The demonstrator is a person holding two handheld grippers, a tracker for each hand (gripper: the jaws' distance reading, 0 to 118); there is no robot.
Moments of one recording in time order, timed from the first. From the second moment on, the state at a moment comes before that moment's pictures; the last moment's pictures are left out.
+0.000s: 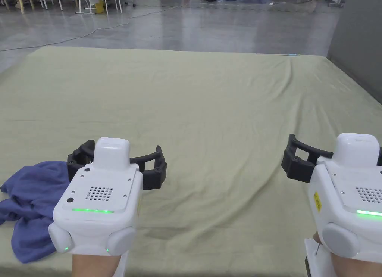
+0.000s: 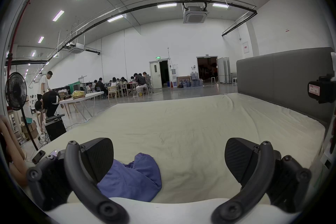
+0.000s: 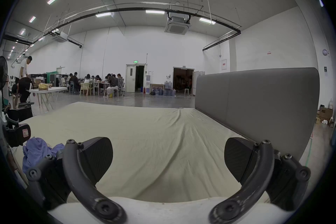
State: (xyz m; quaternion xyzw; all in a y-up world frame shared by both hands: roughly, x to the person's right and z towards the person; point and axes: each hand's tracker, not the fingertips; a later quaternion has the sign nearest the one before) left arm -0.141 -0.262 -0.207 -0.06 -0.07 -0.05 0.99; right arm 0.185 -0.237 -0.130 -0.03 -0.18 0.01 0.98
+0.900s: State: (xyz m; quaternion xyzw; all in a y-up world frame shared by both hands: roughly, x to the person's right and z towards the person) left arm -0.142 -0.263 -0.208 -0.06 -0.07 -0.05 0.99; right arm 0.184 -0.236 -0.128 -0.03 -0.18 0.01 0.98
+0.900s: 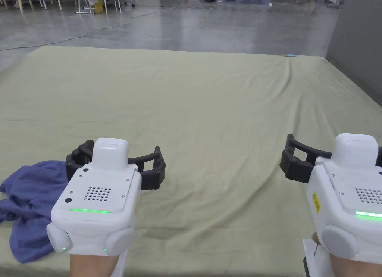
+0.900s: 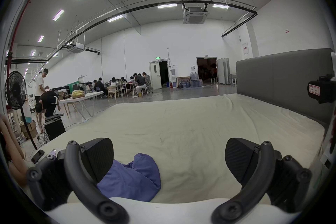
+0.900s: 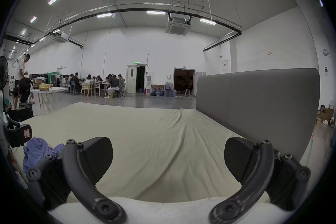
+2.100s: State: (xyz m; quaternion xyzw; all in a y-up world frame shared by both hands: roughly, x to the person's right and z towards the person) left arm -0.152 -0.255 -0.209 -0.09 -0.01 -0.05 1.00; right arm 0.169 -0.235 -0.142 -0.06 -0.15 0.01 0.99
